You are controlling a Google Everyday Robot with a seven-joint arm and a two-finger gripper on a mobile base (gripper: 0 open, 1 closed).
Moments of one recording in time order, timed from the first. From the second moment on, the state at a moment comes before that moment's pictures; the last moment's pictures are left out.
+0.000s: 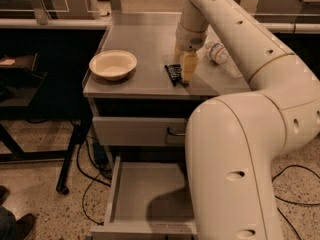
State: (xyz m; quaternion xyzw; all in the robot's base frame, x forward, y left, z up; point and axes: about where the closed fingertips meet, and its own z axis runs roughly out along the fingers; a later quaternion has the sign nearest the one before) arm 0.742 -0.080 0.822 -0.78 0.62 0.00 0.10
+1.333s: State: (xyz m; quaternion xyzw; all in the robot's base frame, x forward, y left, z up) arm 0.741 -0.093 0.850 -0.76 0.63 -0.02 0.13
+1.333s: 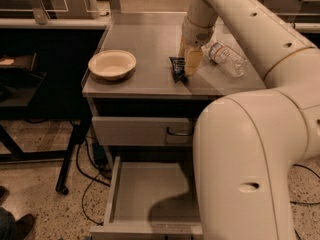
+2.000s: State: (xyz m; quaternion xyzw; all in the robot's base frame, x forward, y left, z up) arm 0.698 -0.105 0.888 -0.74 0.64 -0.04 0.20
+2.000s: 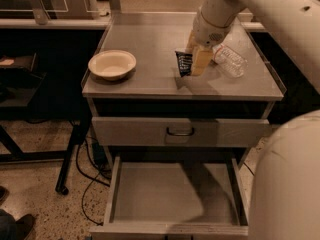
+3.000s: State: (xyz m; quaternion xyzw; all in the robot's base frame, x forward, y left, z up) arm 0.655 -0.158 0.912 -0.70 0.68 -0.06 0.21
